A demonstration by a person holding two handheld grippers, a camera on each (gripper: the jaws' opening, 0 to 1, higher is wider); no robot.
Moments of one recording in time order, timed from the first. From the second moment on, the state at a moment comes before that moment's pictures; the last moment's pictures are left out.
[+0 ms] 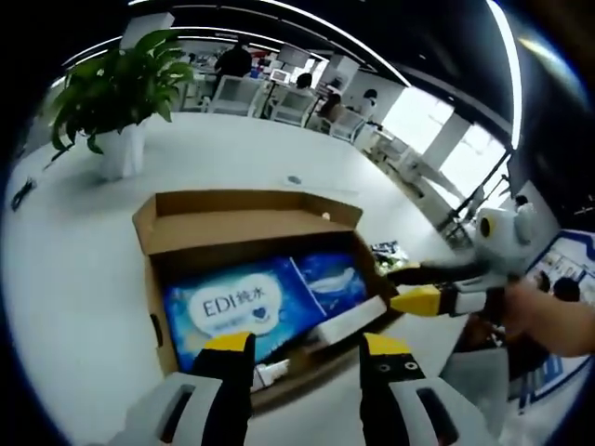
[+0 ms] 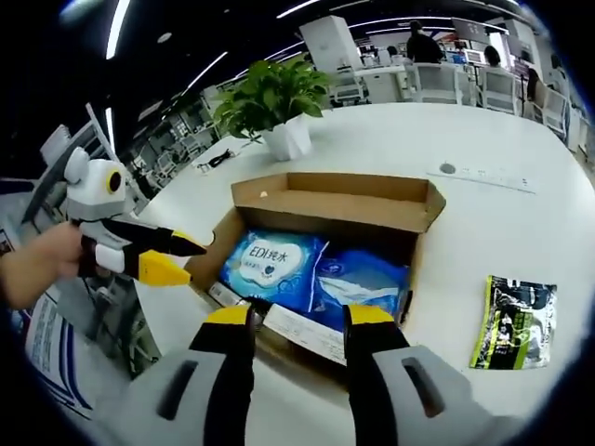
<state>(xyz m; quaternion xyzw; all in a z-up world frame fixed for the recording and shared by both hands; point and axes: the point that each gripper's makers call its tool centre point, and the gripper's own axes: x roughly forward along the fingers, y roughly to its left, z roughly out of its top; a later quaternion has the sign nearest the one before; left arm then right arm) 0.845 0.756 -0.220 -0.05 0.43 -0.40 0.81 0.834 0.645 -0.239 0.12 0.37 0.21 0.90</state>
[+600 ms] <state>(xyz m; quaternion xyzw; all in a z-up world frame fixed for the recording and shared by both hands) 0.860 0.765 -0.227 -0.07 0.41 -0.43 0.80 0.864 0.670 -0.292 0.14 0.41 0.19 0.88</state>
